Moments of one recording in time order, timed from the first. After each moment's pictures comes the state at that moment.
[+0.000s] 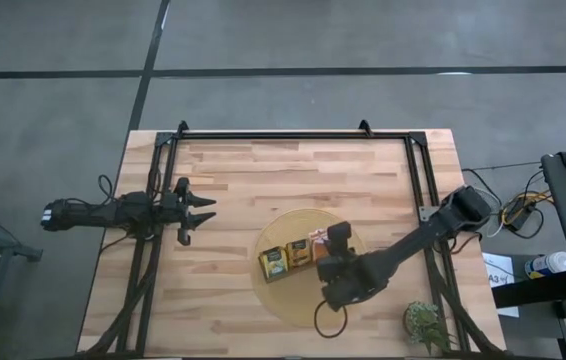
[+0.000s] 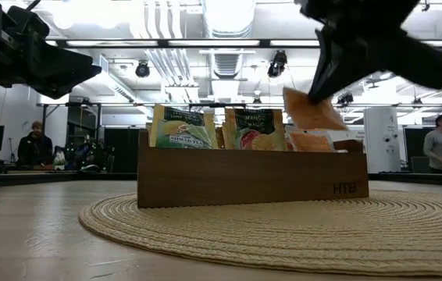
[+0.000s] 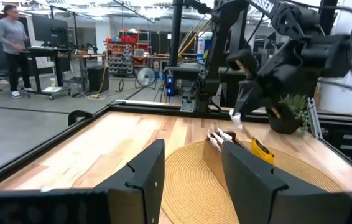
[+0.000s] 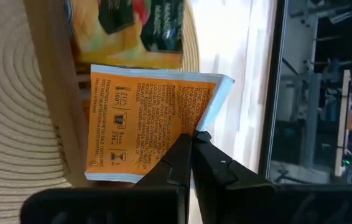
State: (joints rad) left arm -0.06 0.05 0.01 0.05 -0.18 -0.04; right arm 0.55 1.83 1.35 -1.02 0.81 0.25
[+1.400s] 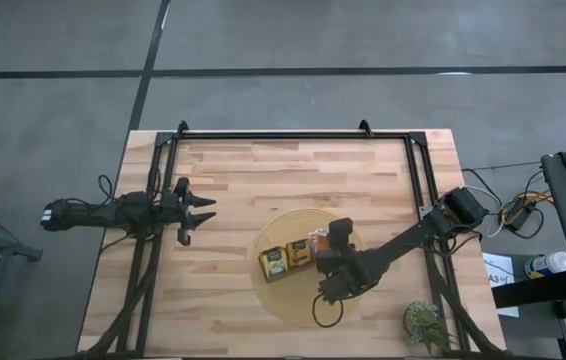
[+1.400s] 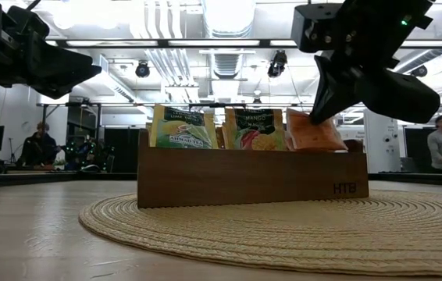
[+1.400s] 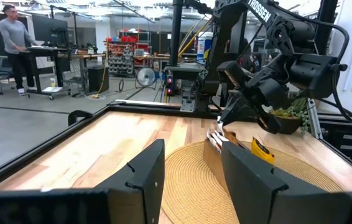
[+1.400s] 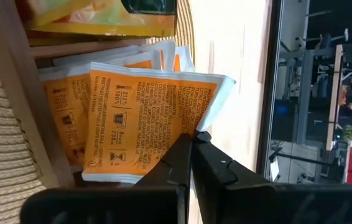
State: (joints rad) left arm -0.06 0.05 0.01 0.05 -0.18 -0.04; right arm 0.51 1.89 1.30 -1.05 0.83 0.34
